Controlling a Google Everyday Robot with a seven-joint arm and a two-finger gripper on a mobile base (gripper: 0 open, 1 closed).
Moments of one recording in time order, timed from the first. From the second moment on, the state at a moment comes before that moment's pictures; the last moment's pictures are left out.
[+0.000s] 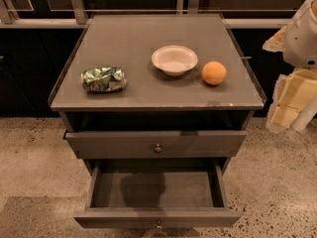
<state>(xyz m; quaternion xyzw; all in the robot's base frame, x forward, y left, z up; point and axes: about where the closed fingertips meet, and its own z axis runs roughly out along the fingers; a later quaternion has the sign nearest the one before) 0.438 -0.217 0.976 -0.60 0.78 -0.03 0.16</state>
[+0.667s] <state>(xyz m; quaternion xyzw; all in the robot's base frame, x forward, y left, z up) 0.453 -0.222 0.977 -0.60 0.78 -0.03 0.17</state>
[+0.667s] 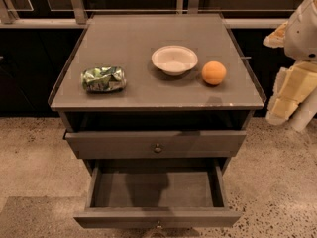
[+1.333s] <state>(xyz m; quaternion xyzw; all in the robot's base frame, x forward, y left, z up) 0.542 -0.236 0.950 -0.59 0.79 0.02 0.20</state>
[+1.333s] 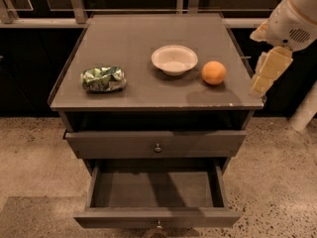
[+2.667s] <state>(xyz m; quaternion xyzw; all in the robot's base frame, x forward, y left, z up) 0.653 -0.189 0.825 -0.55 0.80 0.09 0.21</state>
